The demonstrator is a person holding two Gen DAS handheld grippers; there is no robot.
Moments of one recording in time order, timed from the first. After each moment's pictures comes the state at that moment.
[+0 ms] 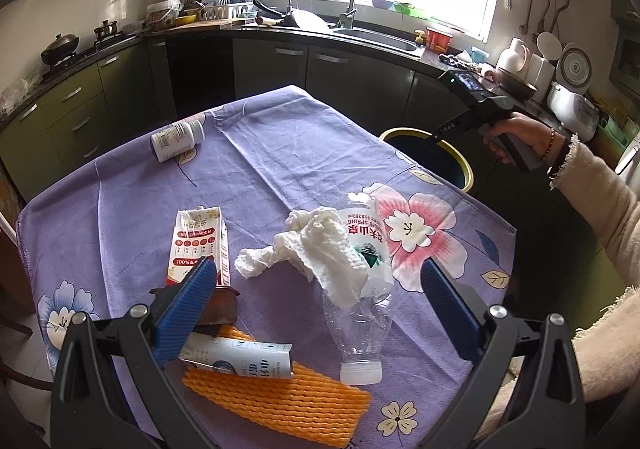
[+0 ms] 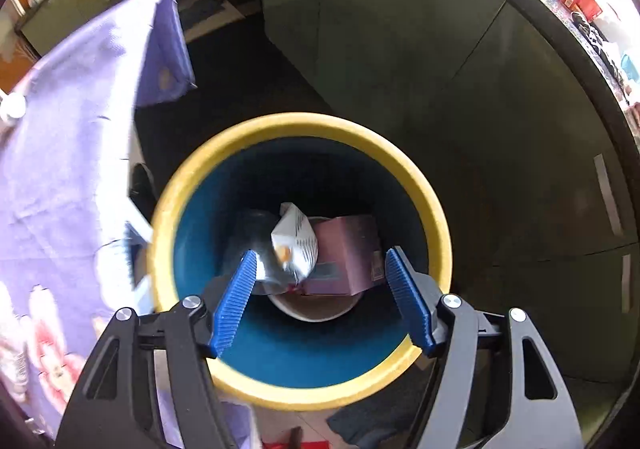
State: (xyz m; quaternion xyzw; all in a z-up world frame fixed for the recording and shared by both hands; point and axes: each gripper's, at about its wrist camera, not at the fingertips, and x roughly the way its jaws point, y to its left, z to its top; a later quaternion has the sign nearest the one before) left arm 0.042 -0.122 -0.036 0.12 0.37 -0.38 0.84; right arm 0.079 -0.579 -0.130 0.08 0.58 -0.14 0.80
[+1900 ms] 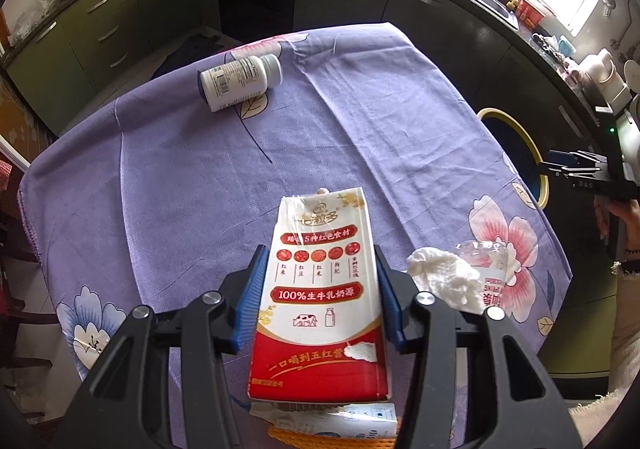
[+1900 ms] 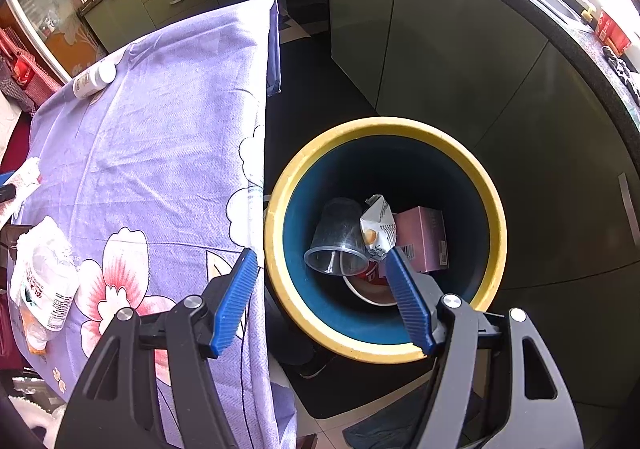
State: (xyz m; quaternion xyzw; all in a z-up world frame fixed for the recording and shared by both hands) left arm 0.187 -0.133 -0.051 0.12 0.53 -0.28 0.79; right arm 0.064 -0.509 -0.110 0.07 0.56 -0.05 0.83
